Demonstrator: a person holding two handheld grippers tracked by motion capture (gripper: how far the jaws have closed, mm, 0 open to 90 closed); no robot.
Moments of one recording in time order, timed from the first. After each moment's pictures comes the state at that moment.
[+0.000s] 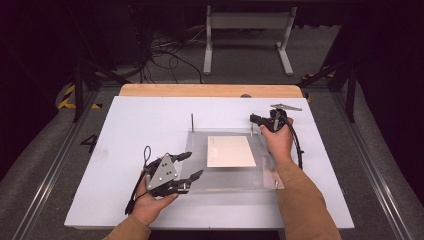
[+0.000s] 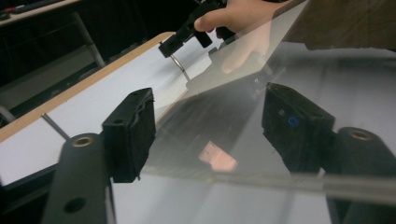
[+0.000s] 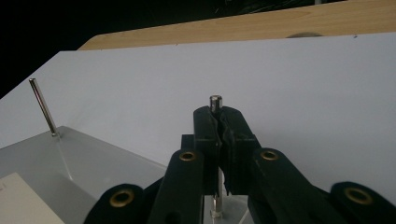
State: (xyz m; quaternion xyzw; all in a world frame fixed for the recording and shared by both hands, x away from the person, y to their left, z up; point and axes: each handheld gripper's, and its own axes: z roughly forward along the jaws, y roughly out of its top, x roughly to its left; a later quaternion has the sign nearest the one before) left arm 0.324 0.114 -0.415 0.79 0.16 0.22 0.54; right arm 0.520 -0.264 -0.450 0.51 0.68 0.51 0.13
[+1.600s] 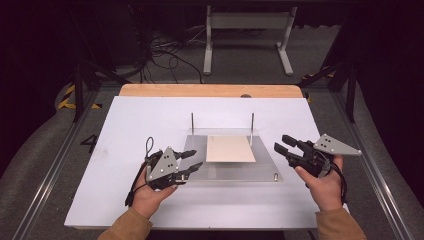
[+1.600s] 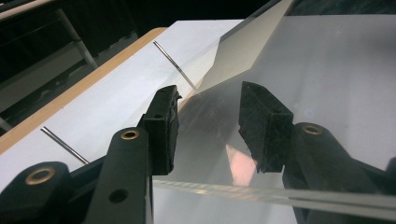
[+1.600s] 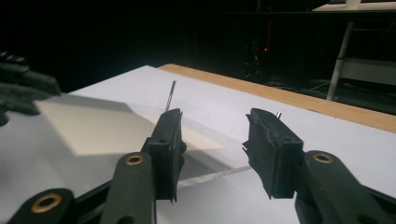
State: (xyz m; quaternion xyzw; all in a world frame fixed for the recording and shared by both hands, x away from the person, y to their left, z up) left arm 0.338 0.116 -0.396 0.82 0.13 0.21 0.52; right arm 0.335 -0.307 -0.371 0.33 0.71 0.57 0.24
